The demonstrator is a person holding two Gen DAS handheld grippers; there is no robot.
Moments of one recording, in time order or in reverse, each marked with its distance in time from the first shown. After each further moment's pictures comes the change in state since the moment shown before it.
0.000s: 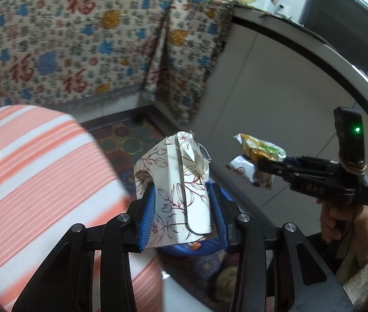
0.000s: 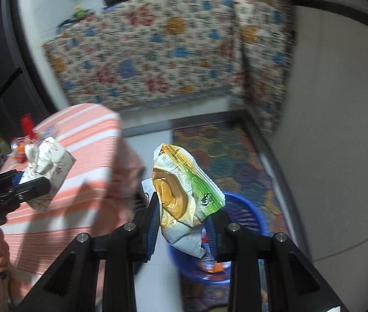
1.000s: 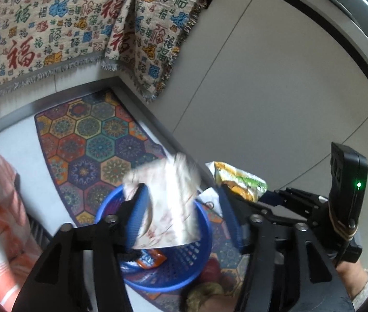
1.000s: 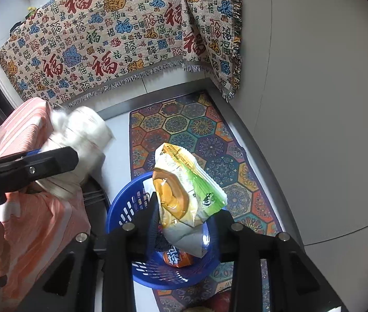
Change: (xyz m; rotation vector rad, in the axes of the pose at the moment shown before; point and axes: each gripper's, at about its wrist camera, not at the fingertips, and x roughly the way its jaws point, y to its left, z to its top) left arm 0.152 -0.036 0.026 -0.036 0.140 -0.125; right arm 0.087 -0.111 -0.034 0.111 0.096 -0.077
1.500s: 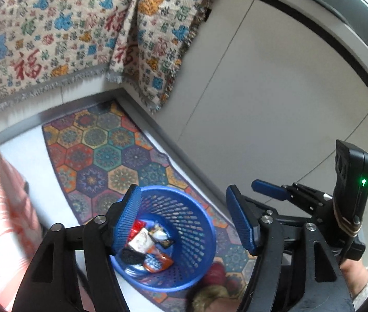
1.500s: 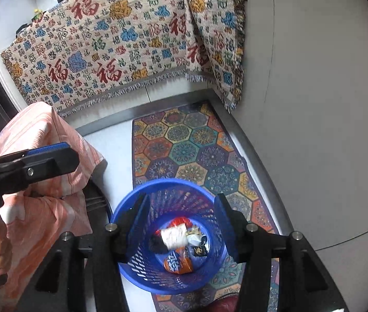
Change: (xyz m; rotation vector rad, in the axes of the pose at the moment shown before) left arm -0.032 -0.001 0.000 0.021 -0.063 0.039; right arm -0.016 0.010 0.006 -0.024 -0.067 0.002
